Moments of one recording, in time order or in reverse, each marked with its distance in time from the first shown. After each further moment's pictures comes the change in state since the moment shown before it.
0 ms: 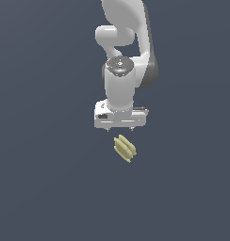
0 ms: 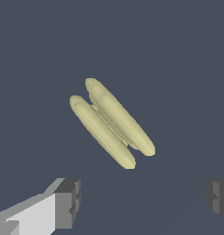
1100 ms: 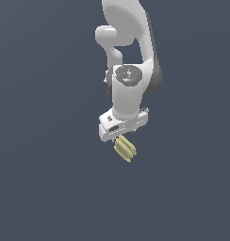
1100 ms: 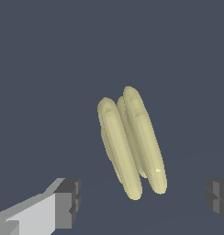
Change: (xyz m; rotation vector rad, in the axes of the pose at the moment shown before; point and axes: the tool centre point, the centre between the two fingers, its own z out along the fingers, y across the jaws) arm 0.021 -0.015 0.014 -0.018 -0.005 -0.414
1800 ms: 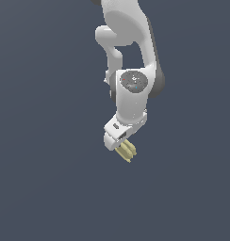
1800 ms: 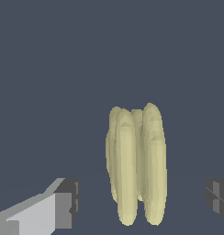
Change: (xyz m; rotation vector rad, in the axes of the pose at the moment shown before) arm 0.016 -0.004 0.009 -0.008 -0.002 -0.276
